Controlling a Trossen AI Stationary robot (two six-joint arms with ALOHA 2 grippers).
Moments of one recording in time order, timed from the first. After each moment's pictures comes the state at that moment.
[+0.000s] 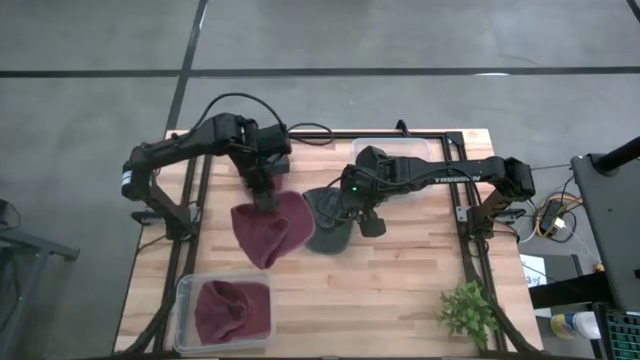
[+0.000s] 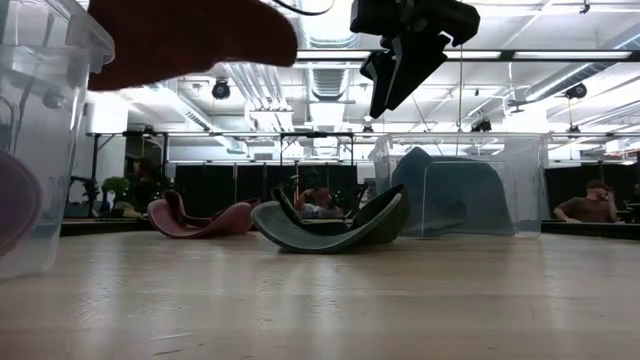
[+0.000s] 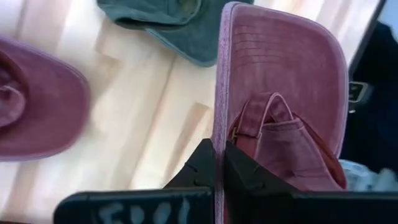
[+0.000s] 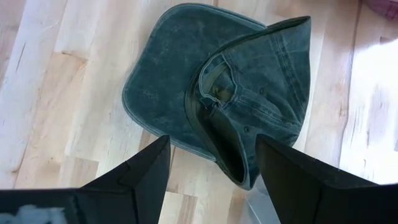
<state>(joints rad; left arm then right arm) 0.22 1.56 1.84 -1.57 0.28 -0.24 -0.06 1.66 1.44 -0.91 -0.05 -0.27</state>
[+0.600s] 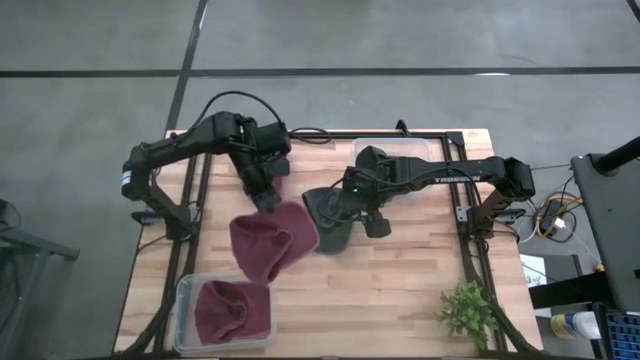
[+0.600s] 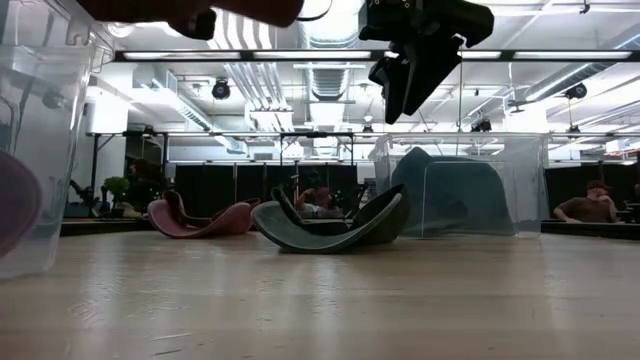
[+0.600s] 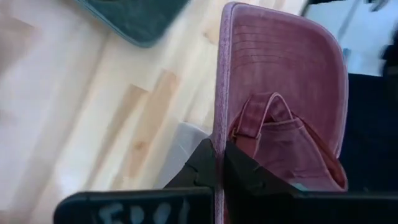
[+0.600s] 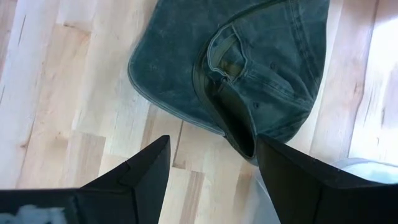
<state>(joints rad) 0.22 1.56 1.85 -1.57 0.54 -0.36 -0.06 1.66 1.44 -0.99 -0.05 -0.26</state>
